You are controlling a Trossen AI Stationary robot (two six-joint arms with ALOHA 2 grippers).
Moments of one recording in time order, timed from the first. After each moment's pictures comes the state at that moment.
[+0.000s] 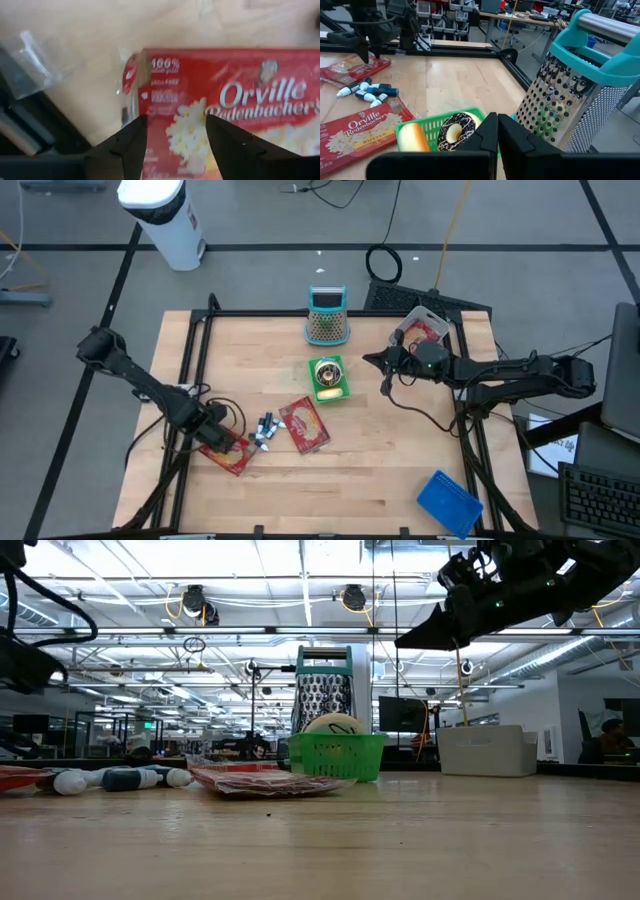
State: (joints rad) left arm -0.61 1.12 0.51 -0.94 0.11 -1.69; right arm -0.23 1.06 0.45 0.42 0.08 -0.14
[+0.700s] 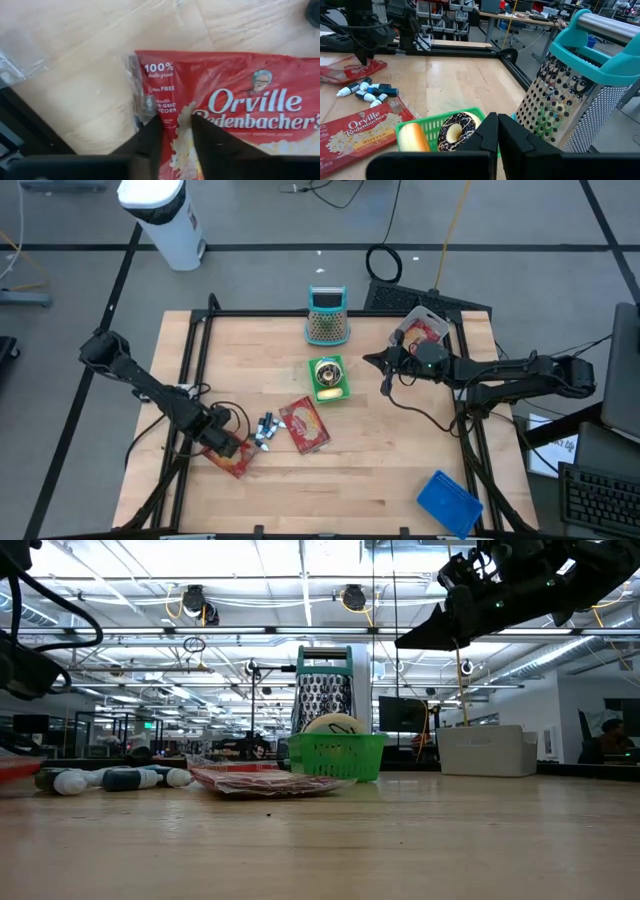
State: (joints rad) left arm -0.61 1.21 0.51 -0.81 0.11 -1.68; right arm -0.23 1.06 0.45 0.42 0.08 -0.14
